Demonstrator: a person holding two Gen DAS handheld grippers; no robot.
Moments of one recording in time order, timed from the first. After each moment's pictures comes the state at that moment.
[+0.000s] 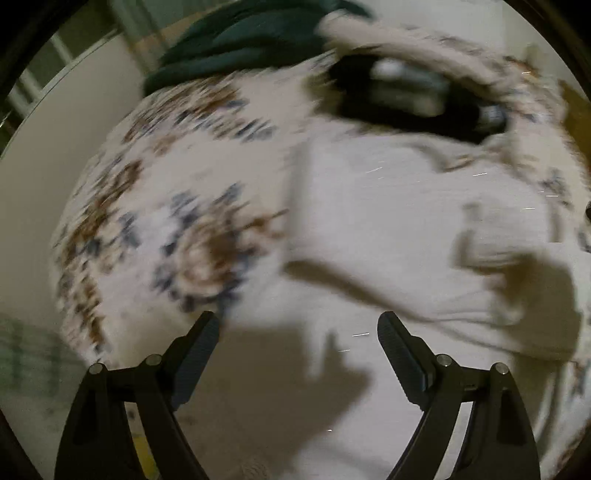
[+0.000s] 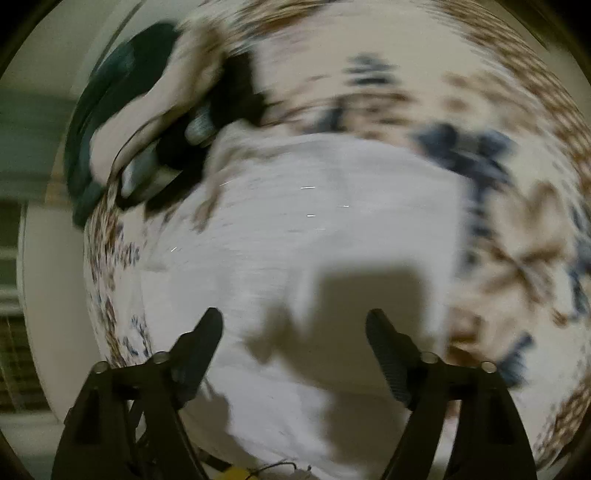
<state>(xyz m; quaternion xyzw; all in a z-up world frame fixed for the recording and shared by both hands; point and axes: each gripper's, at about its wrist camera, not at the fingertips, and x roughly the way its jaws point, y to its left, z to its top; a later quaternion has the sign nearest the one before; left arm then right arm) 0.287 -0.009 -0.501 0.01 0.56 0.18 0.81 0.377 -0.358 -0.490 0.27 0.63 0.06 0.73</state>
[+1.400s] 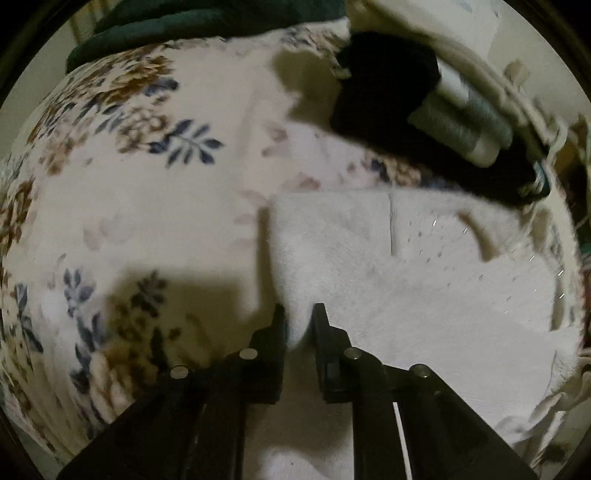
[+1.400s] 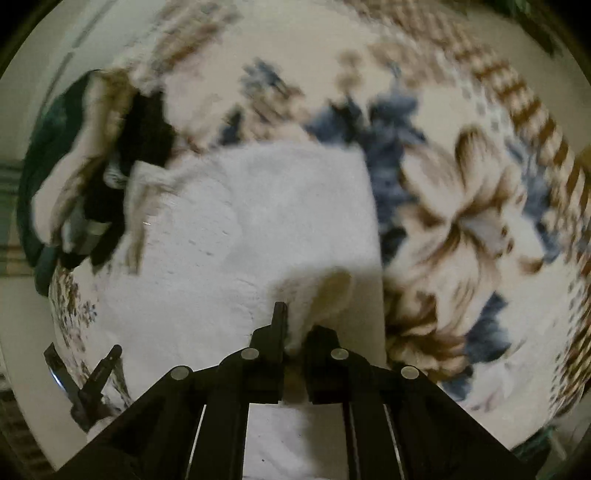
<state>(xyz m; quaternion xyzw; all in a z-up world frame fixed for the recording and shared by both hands) 0.432 0.075 -0.554 -0.09 0.57 0.03 0.81 0.334 -0.412 -0.514 0.32 0.59 -0.08 0.74</state>
